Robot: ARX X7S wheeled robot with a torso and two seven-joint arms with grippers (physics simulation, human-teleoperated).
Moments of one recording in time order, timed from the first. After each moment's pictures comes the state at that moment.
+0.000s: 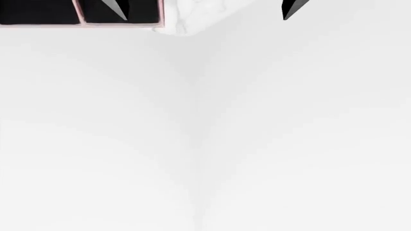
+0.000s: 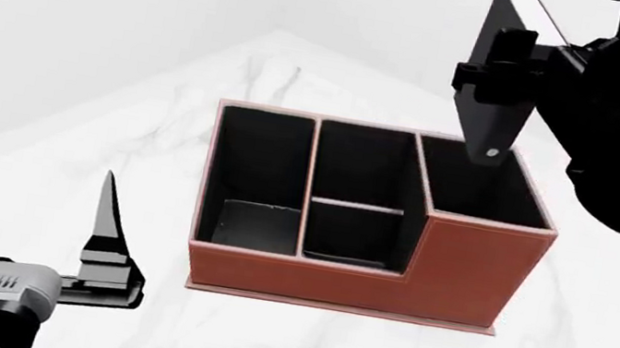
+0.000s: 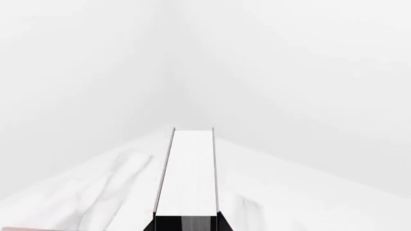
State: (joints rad) left arm -0.01 -0.84 0.35 0.93 -0.53 -0.25 -0.92; right arm 1.23 0.48 -0.19 -0.15 1.08 1.23 0.62
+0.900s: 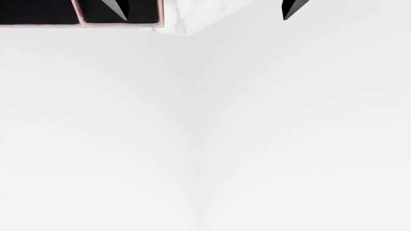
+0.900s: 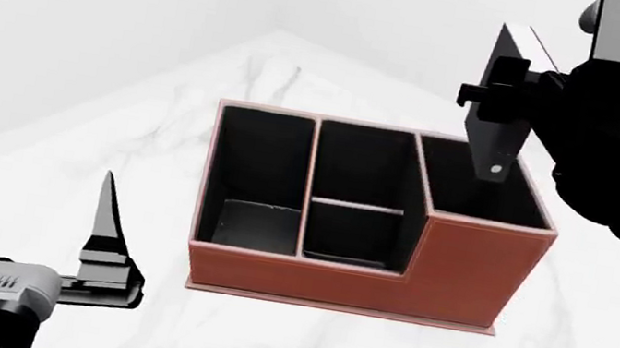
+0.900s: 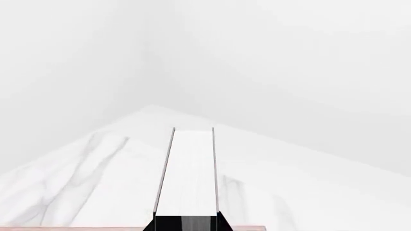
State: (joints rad) left arm -0.01 -0.84 0.35 0.92 -0.53 -0.24 -0.93; right arm 1.21 0.49 -0.32 0.07 0.91 1.05 0.48
